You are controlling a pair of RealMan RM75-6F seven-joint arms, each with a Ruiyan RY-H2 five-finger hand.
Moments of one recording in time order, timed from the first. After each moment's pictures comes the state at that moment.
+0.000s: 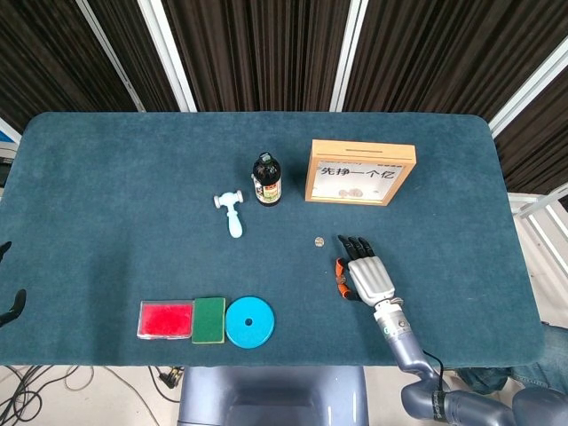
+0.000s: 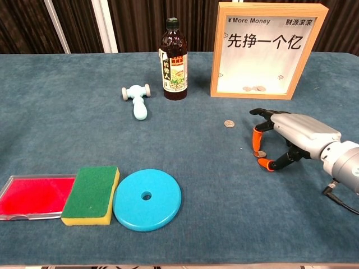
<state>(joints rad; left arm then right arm) -0.06 -1.07 -0.08 -1.62 1.37 1.46 0.01 0.51 -1.79 0.15 -1.17 -1.34 1.07 -0.15</state>
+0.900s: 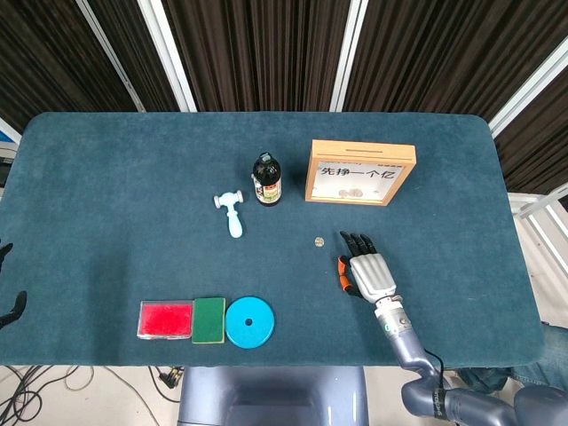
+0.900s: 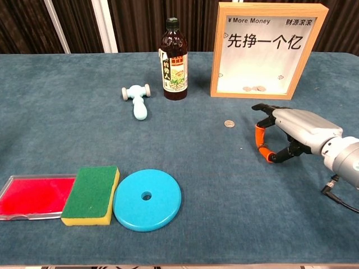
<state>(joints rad) -0.06 -1.06 -0.07 -1.64 1.36 1.45 0.02 0.52 -1.77 0.15 -1.19 -1.33 1.08 -0.15</state>
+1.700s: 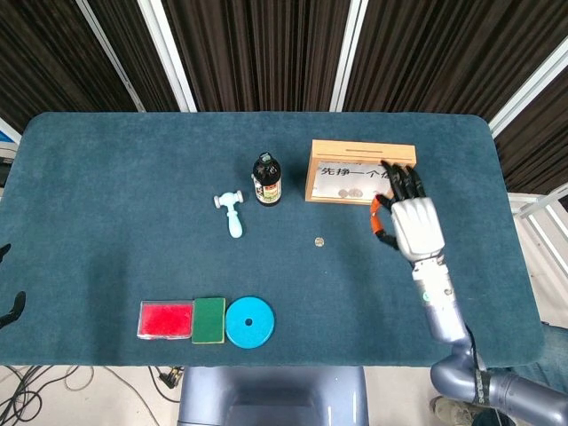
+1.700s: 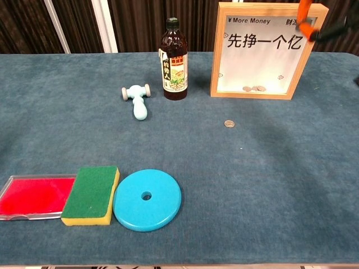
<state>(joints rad) -0.05 -1.07 -0.08 -1.64 1.35 1.45 0.03 0.55 -1.43 0.39 -1.56 -1.32 1.24 -0.27</state>
